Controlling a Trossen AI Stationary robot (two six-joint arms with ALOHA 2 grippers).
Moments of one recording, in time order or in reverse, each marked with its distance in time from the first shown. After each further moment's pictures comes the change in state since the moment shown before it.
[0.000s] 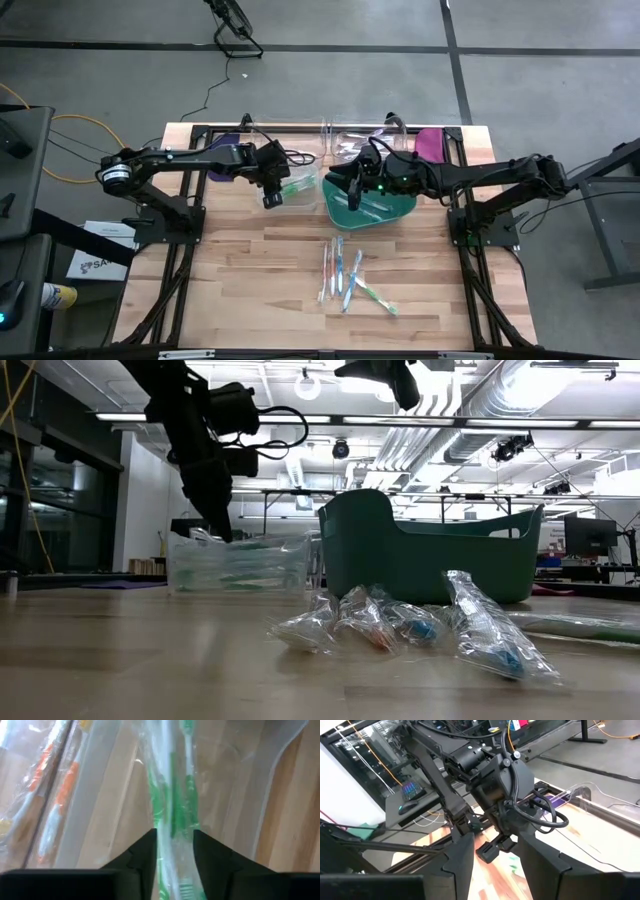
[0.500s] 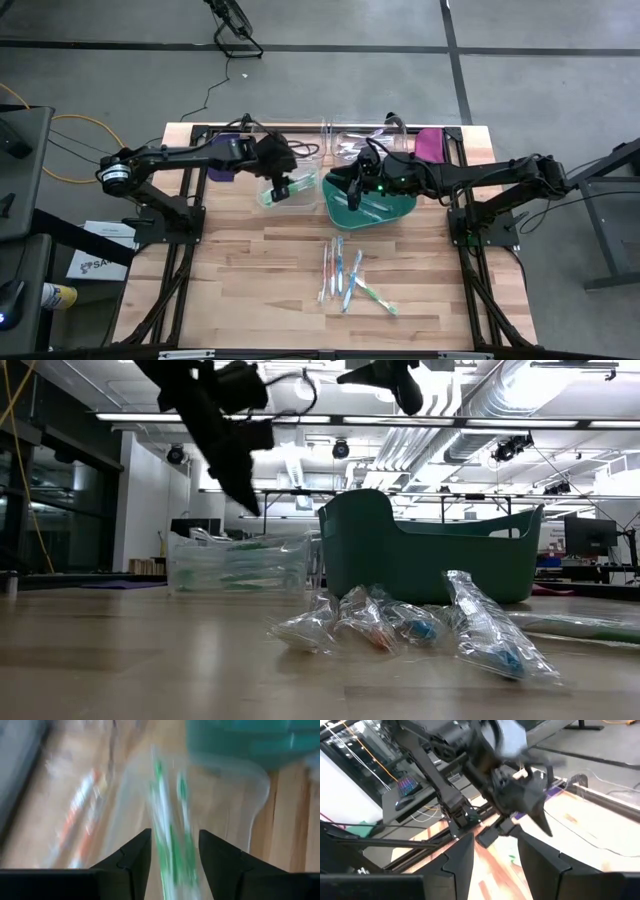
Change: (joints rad) left arm -0.001 -0.006 0.087 0.071 0.008 0.044; right arm 0.000 0.000 0.000 -0.045 0.000 0.047
